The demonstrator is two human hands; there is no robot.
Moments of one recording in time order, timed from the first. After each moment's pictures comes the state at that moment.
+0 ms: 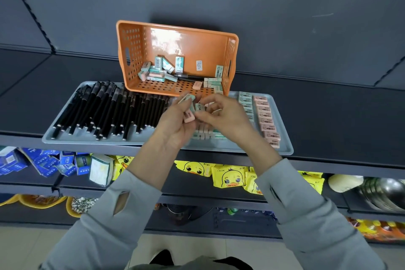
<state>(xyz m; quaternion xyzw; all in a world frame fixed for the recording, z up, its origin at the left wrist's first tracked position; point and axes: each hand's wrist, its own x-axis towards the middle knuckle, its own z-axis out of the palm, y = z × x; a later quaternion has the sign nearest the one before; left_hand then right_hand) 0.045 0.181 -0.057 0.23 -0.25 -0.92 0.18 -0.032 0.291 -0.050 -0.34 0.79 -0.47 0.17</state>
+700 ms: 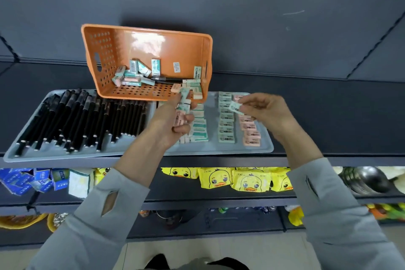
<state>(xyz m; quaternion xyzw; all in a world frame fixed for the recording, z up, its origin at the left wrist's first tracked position) 0.022 0.190 -0.054 0.26 -0.39 -0.88 0.07 -0.111 0.393 -0.041 -0.22 0.78 -0.57 0.17</state>
